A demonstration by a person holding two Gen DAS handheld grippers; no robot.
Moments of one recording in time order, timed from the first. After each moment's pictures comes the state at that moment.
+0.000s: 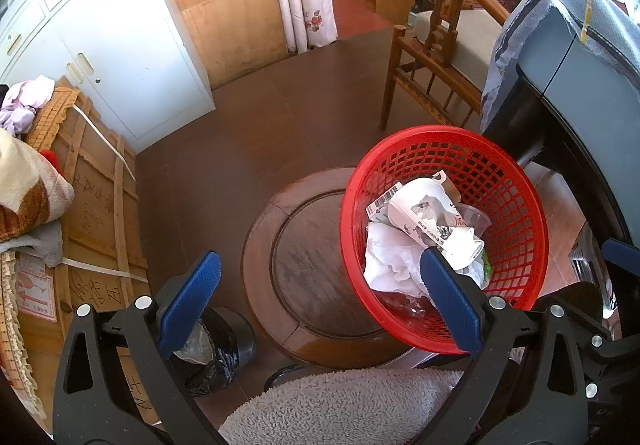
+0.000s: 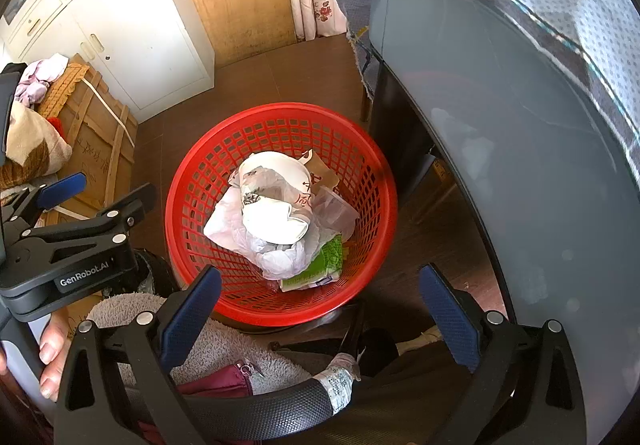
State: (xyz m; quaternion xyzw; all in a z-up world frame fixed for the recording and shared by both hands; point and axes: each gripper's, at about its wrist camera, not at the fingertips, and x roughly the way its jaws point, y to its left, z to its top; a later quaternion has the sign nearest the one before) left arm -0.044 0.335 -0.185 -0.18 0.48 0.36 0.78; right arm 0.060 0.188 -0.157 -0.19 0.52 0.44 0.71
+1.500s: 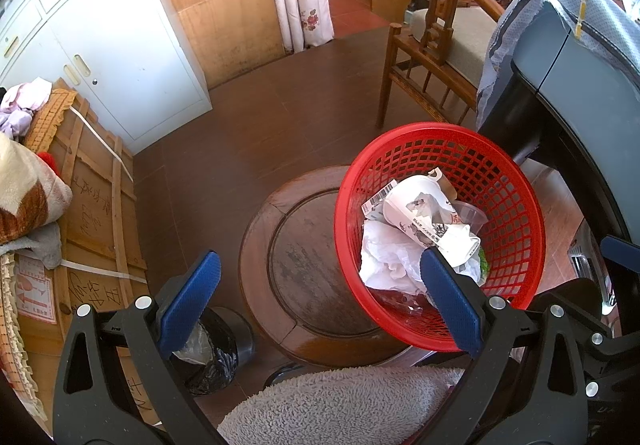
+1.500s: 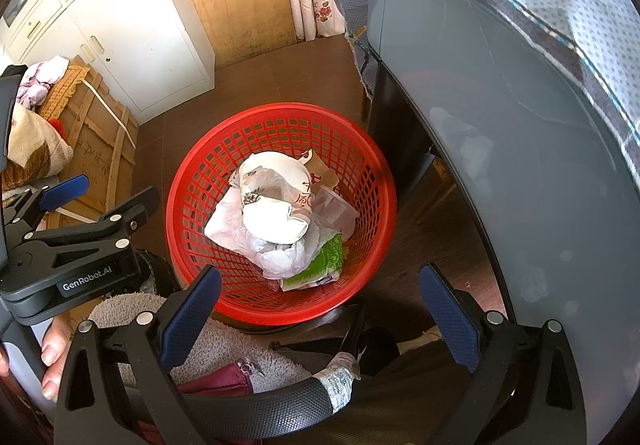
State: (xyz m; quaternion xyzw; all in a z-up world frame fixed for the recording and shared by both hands) left arm -0.043 0.335 -0.186 -0.17 0.48 0.36 0.78; right arm 0.061 0.186 -0.155 -0.19 0.52 0.44 0.71
